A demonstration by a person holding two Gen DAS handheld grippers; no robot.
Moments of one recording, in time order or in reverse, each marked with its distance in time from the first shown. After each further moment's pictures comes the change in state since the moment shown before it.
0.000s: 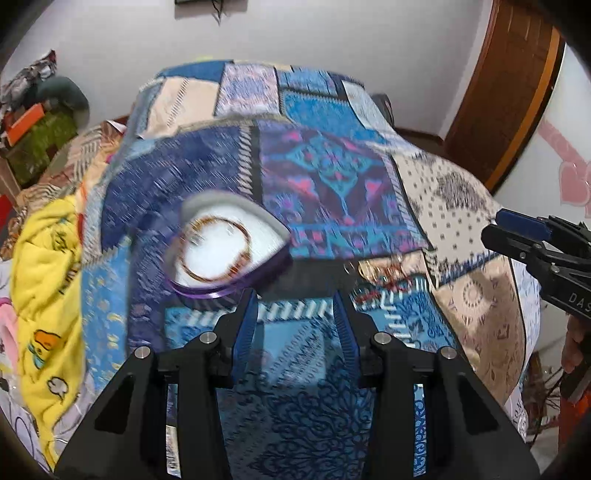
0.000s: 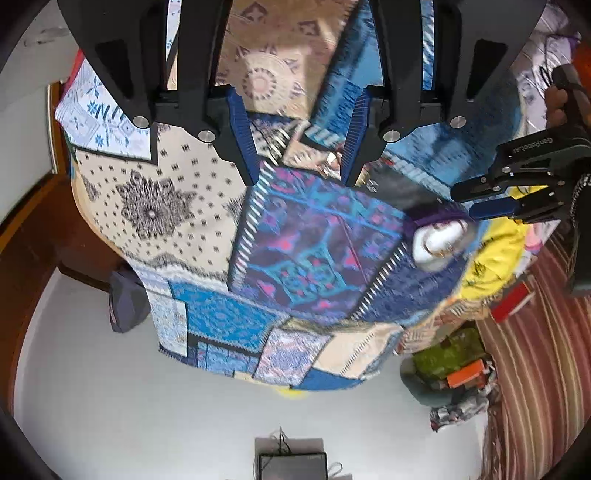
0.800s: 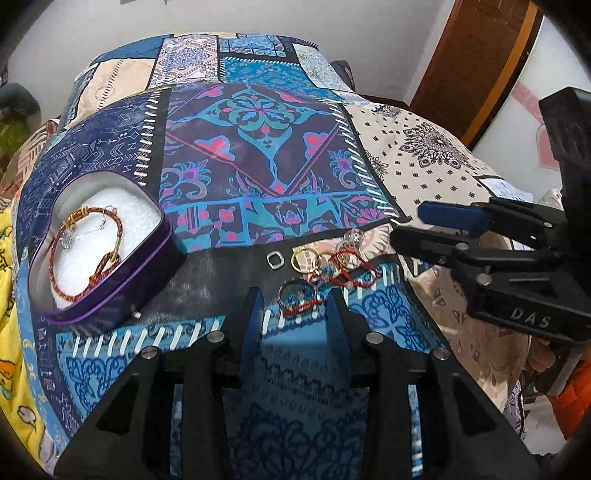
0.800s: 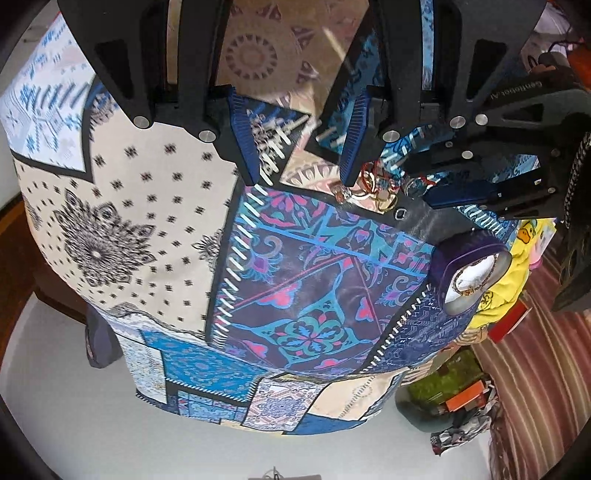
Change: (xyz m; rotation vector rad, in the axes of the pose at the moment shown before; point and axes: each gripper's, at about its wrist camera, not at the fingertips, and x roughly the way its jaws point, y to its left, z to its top) left arm 0.066 -0.042 0.003 0.091 0.094 -0.120; right arm 0.061 -0.014 -0.014 0.019 0.120 0.102
